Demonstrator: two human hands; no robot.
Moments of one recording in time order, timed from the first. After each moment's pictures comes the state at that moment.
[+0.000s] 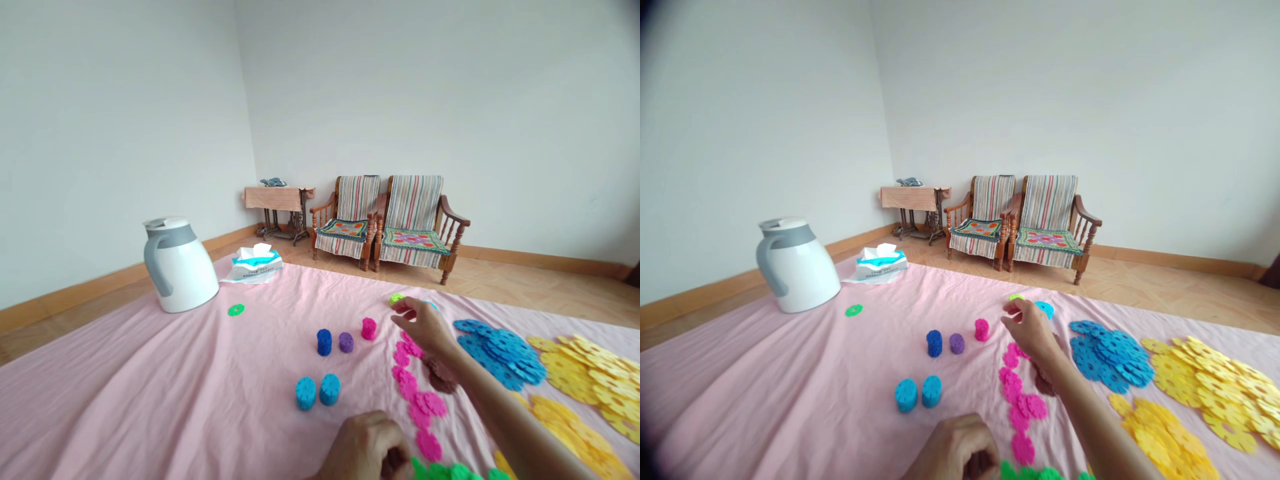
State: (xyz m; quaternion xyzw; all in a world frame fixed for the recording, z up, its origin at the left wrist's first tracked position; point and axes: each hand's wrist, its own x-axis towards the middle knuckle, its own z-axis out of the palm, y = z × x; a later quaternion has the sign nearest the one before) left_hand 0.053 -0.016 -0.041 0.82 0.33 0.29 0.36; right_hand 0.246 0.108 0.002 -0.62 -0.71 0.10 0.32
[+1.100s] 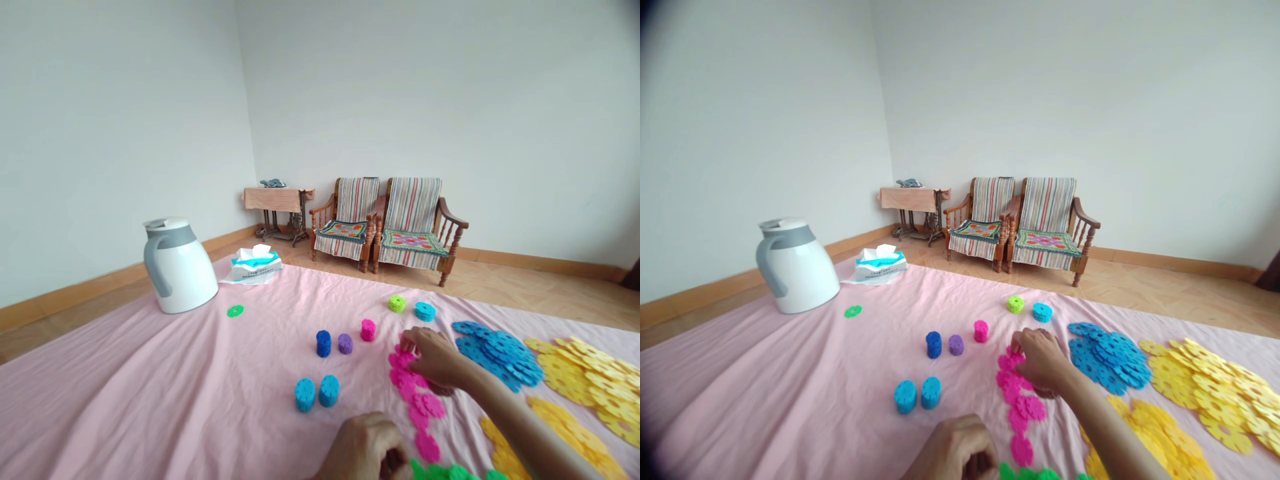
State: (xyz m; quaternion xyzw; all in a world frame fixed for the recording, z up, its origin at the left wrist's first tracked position) left_hand 0.053 -0.015 -0.042 0.83 0.32 0.31 0.35; right_hand 0.261 0.078 -0.010 -0.60 -0.80 0.06 0.06
